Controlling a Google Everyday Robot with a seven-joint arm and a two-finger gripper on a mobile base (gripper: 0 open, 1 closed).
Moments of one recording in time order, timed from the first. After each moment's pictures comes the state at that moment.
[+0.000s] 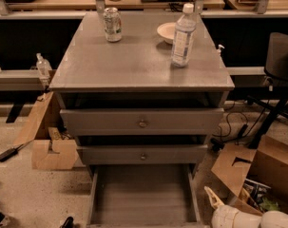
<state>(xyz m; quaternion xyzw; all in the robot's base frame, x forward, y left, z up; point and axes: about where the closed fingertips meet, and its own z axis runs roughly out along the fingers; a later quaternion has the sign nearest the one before) 0.369 -0.193 0.478 -0.49 0.77 0.14 0.38</state>
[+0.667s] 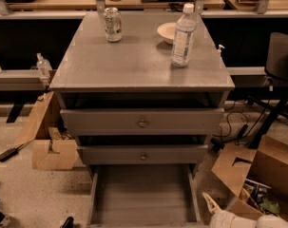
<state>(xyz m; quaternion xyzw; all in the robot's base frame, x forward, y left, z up) 0.367 -0.191 0.444 -0.48 0.77 0.17 0.38</state>
